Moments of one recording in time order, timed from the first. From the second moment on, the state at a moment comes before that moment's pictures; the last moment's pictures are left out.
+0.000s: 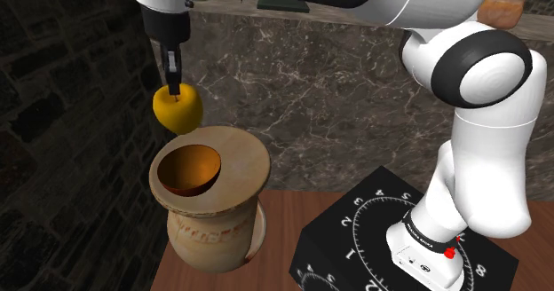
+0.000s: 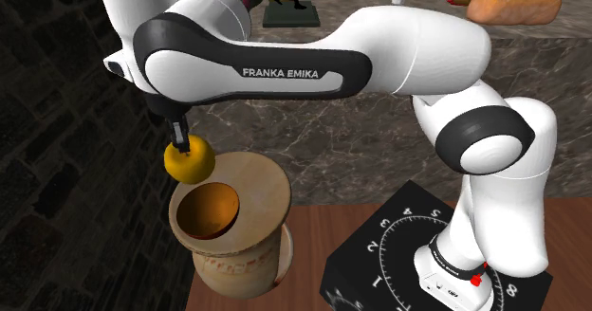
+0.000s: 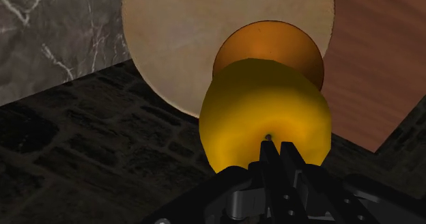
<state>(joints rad) 0.62 0.40 0.18 -1.08 -0.12 1.65 -0.51</state>
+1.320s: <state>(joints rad) 0.60 0.34 0.18 -1.46 -0.11 1.96 -0.49</state>
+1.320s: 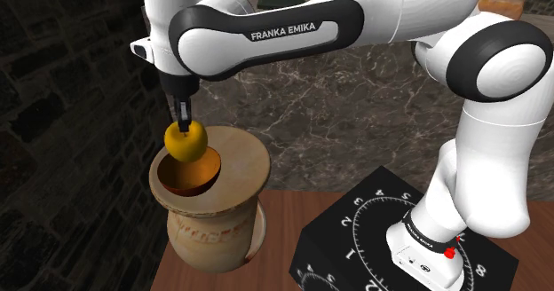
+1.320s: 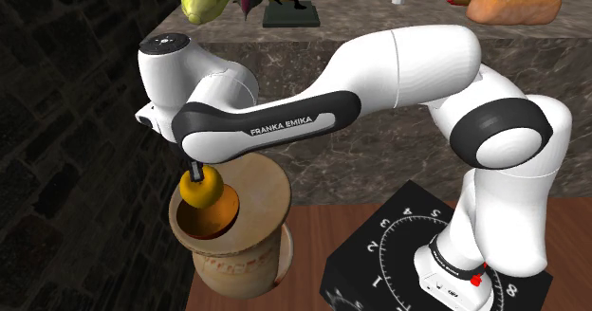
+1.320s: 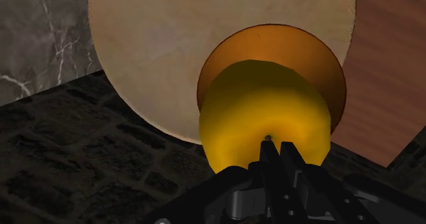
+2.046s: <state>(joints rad) 0.60 0.34 0.18 -1.48 -0.11 1.98 -0.49</state>
